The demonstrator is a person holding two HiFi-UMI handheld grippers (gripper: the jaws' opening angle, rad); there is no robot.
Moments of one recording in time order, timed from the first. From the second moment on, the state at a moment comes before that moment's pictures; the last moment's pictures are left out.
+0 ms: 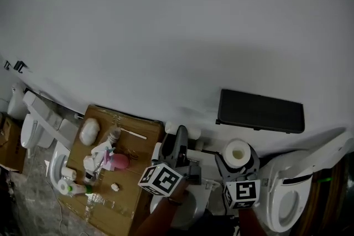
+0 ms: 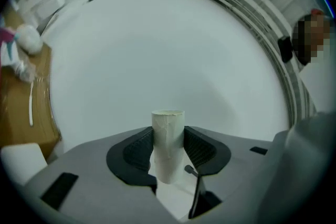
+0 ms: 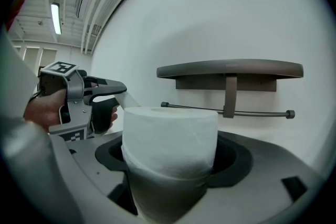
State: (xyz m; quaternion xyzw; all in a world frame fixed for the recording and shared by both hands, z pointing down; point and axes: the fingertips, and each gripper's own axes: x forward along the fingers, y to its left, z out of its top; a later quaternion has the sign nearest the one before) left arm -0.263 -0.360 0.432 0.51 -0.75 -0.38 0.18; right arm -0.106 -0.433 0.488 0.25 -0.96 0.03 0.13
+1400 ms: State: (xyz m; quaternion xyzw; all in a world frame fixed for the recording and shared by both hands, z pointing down) left arm -0.256 -0.286 0.406 0.45 -0.89 0.01 -0.03; right arm -0.213 -0.430 0.500 0.17 -0.88 0.45 -0.03
